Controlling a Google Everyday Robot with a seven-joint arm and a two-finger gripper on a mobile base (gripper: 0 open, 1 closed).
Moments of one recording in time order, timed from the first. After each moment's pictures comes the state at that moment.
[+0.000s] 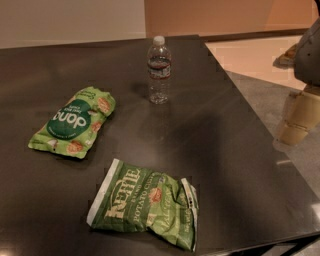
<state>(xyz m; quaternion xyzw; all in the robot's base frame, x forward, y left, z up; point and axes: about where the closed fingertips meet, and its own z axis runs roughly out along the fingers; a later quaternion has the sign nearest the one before) 0.438 -0.217 0.977 -0.60 0.78 -0.03 0.16</state>
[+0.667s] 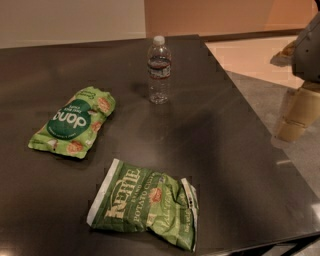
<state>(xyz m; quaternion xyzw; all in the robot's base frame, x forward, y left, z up) 0.442 -0.213 0.979 -0.61 0.78 -0.03 0.16</state>
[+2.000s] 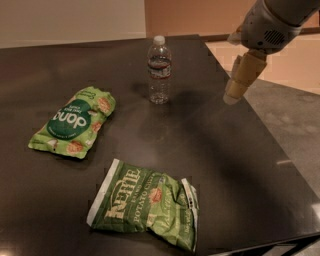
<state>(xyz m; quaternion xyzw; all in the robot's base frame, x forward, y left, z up) 0.557 -0.163 0.973 -0.63 0.75 0.03 0.22</state>
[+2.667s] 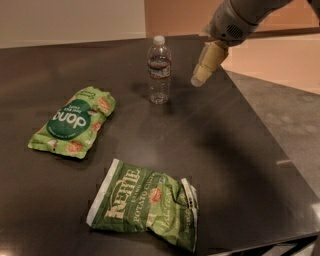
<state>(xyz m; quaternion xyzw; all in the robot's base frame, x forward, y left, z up) 0.638 -0.109 0.963 -0.61 0.74 0.06 0.28</state>
